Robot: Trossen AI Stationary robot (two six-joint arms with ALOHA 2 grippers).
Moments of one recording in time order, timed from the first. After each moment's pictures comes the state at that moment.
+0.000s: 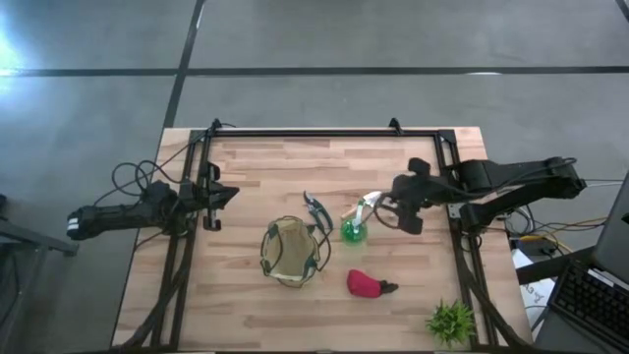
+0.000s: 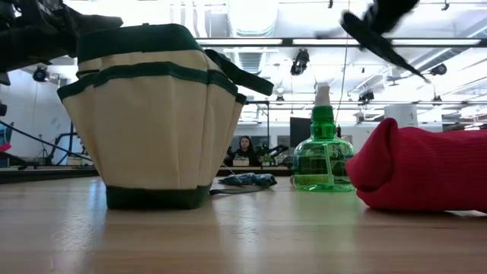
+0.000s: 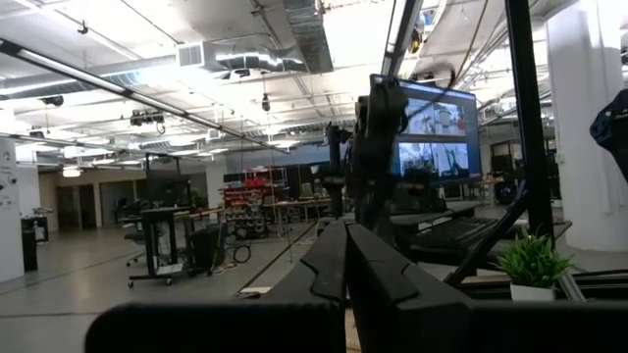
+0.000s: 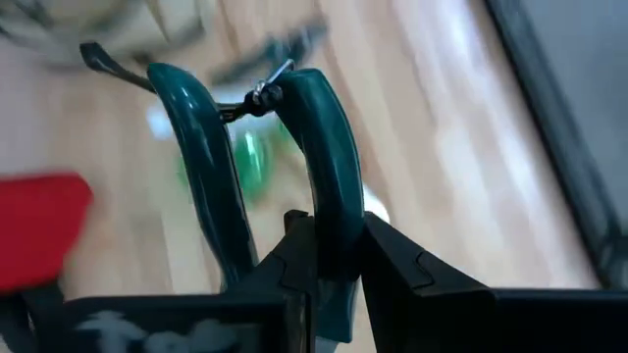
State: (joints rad) left arm 0.13 0.15 0.01 0.47 0.02 0.09; right arm 0.13 1.14 1.19 -1.04 0.31 0.23
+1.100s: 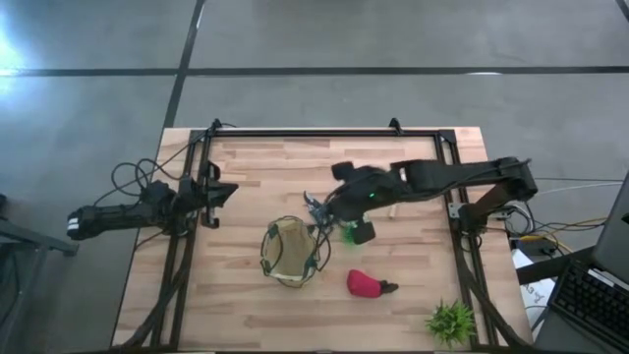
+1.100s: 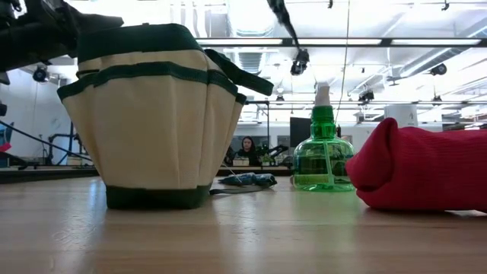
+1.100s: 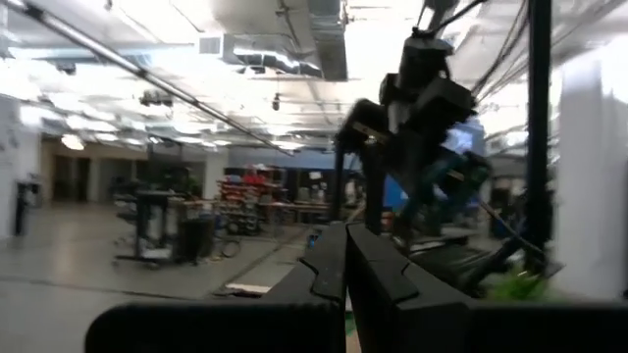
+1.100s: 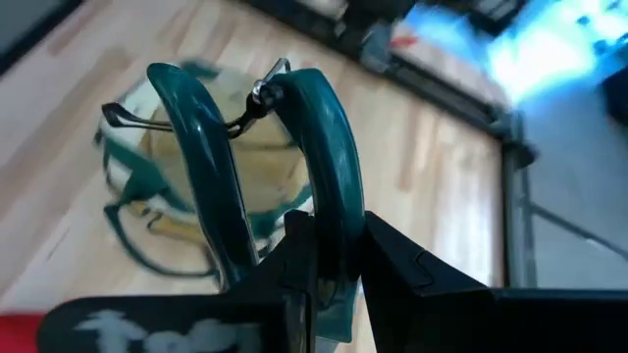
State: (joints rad) left arm 0.13 0.15 0.01 0.49 -0.02 -0.06; right arm 0.11 1.57 1.65 -0.75 0.09 -0.34
